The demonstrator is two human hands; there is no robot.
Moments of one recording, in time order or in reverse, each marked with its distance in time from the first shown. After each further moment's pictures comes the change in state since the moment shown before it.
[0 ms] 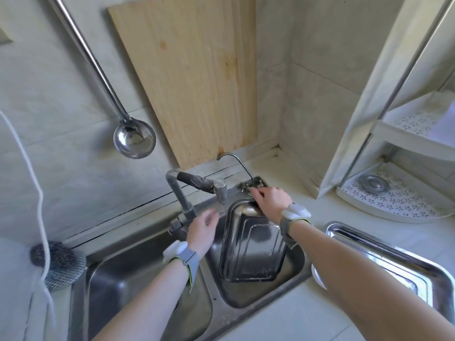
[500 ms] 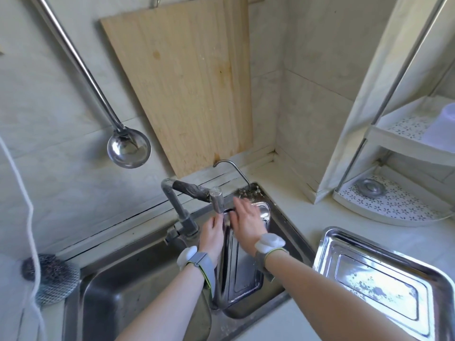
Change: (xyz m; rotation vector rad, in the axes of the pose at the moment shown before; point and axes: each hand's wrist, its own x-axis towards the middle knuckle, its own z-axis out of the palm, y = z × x) left_hand 0.009 0.014 0.036 -0.302 0.102 -0.133; right_hand -0.031 -0.027 0.053 0.090 0.151 -0.303
